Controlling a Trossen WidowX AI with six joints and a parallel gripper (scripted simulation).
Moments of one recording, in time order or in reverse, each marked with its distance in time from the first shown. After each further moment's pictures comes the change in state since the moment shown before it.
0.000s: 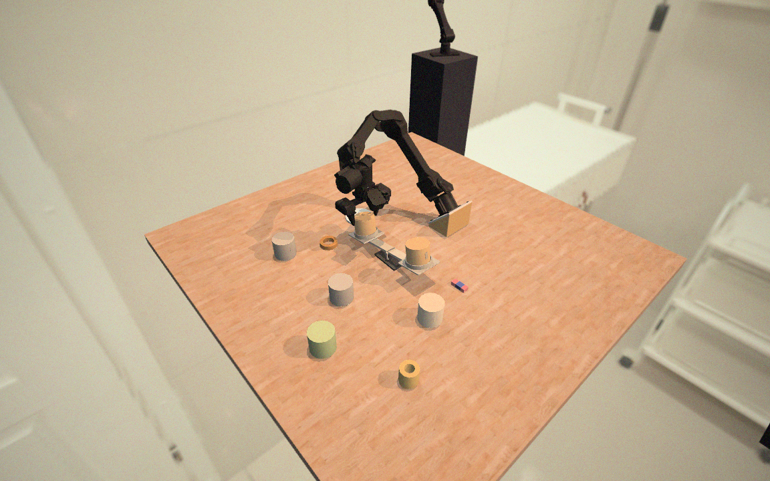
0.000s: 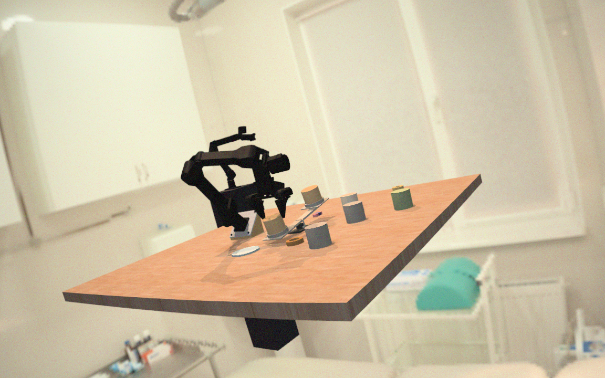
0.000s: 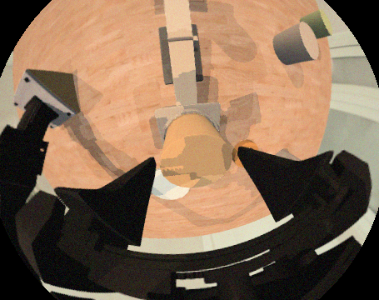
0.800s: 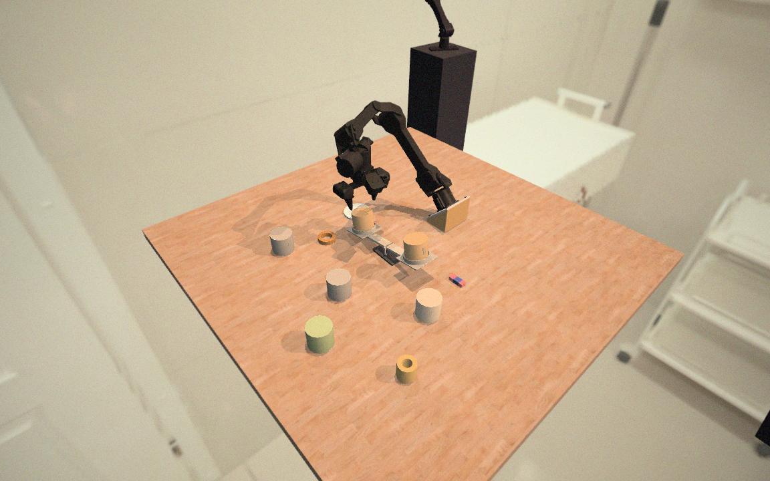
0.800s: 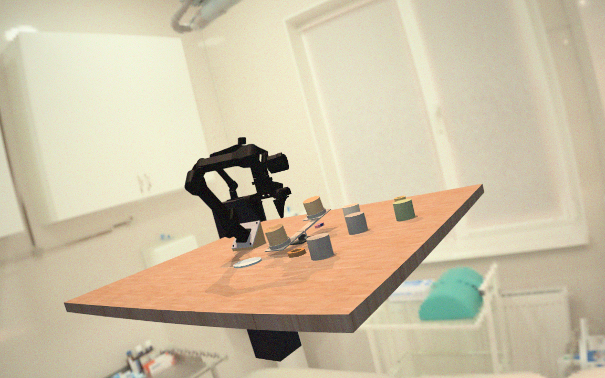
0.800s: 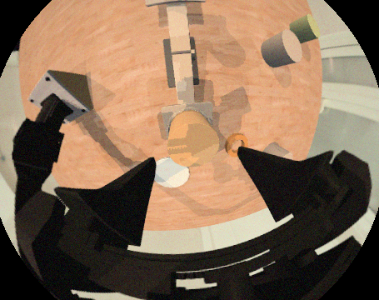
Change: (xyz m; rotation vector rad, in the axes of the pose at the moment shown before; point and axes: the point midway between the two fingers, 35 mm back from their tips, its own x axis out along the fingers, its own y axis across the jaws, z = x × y) arm -0.040 0.002 0.000 0.000 0.008 -0.003
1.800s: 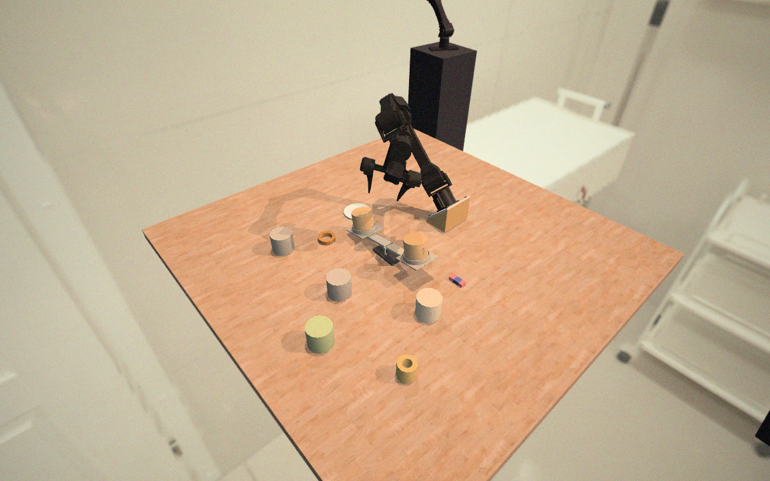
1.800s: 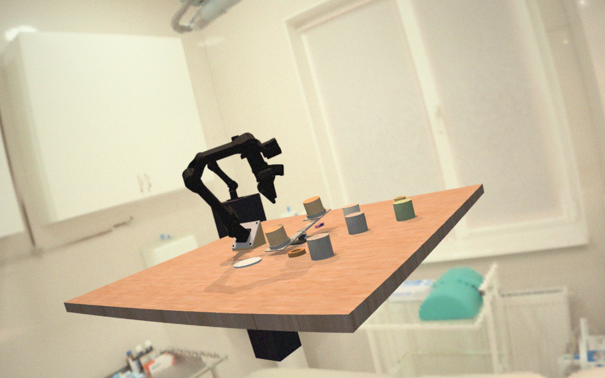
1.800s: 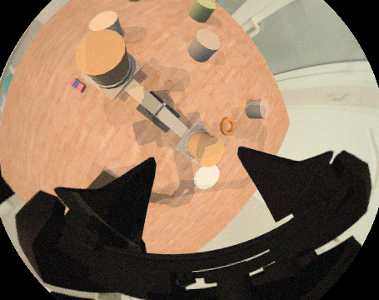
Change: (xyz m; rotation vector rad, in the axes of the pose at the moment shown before) arm -0.055 0.038 0.074 0.710 -0.054 -0.309
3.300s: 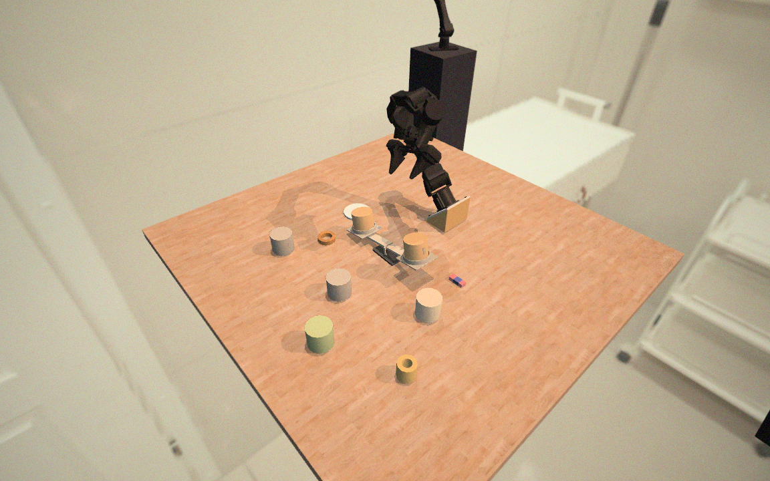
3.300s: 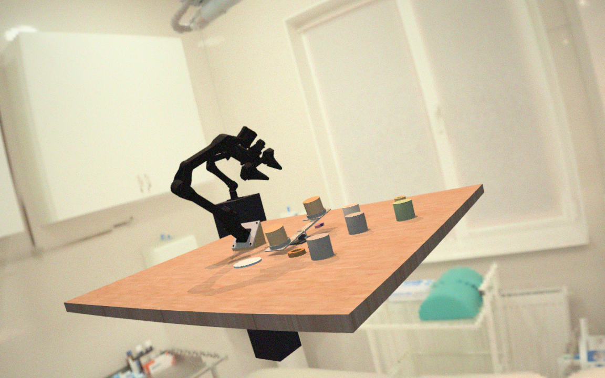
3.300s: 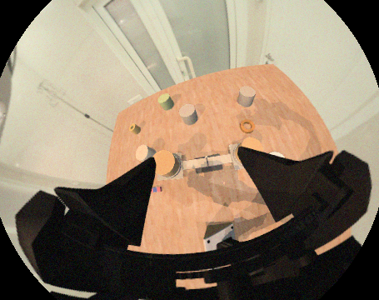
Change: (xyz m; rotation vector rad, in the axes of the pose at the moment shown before) arm -0.093 0.031 0.032 0.986 -0.599 0.062
